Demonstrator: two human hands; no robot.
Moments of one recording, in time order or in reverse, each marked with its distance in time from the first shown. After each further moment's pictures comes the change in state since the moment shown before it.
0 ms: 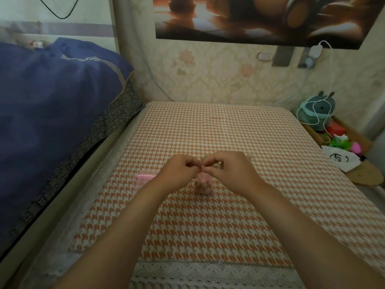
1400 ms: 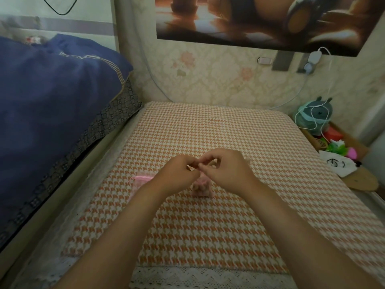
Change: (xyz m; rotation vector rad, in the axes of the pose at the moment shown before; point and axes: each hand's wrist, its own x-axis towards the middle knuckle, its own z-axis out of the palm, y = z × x) left_hand -0.001 0.000 -0.003 0.112 -0.031 0.127; right_hand 0.011 -0.009 0.003 0.028 0.030 0.040
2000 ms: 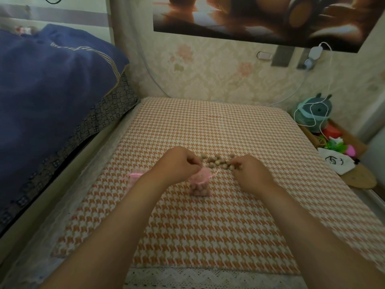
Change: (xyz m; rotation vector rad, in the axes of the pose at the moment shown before) left_hand 0.019 0.006 -0.004 0.113 -0.023 -0.049; right_hand -0.002 0.085 -0.012 -0.378 -0.058 0.296
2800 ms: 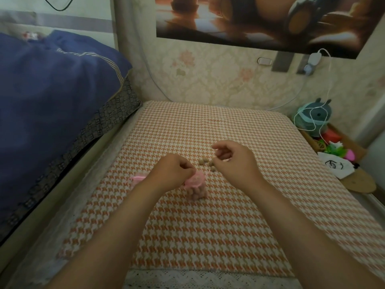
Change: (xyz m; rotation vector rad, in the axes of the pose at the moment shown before) left_hand -0.012 -0.015 -0.005 -0.074 0.050 -0.078; right_hand -0.015 -0.071 -0.025 0.555 0.165 -0.151
